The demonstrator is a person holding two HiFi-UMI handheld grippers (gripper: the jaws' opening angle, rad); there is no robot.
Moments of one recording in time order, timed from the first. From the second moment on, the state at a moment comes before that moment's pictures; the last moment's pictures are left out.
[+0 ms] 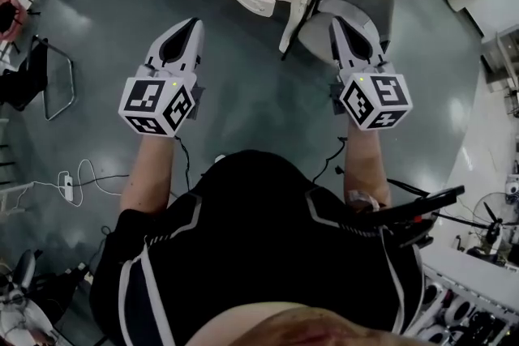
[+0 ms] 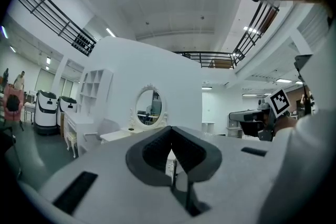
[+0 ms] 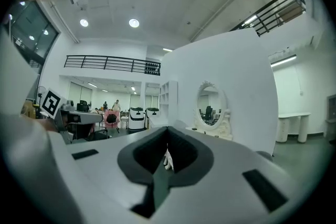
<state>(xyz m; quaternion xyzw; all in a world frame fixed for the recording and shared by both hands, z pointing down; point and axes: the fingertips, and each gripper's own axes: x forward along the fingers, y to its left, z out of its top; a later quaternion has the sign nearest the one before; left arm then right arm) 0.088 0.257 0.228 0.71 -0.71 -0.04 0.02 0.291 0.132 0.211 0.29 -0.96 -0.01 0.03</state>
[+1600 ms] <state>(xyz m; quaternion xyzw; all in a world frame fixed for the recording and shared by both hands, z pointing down) -0.044 0.261 0.249 0.69 -0.73 -0.05 0.03 0.145 0.120 0.216 0.27 -0.96 -0.03 0.02</state>
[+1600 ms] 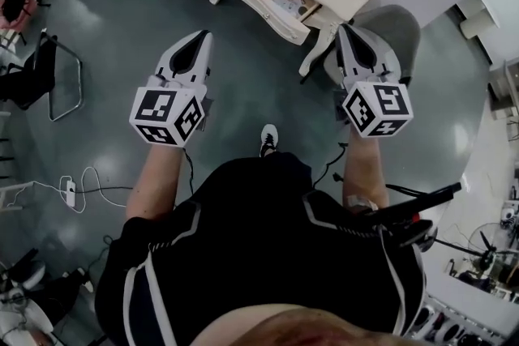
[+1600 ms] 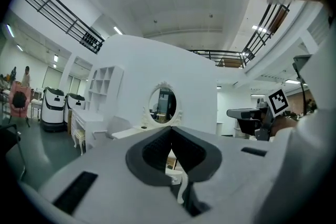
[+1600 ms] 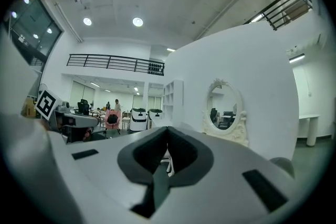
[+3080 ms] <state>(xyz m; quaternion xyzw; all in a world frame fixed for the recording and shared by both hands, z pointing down) -0.047 -0.071 0.261 0.72 -0.69 0.04 0.04 0.142 -0.182 0.243 0.26 -0.96 0.00 0.02</state>
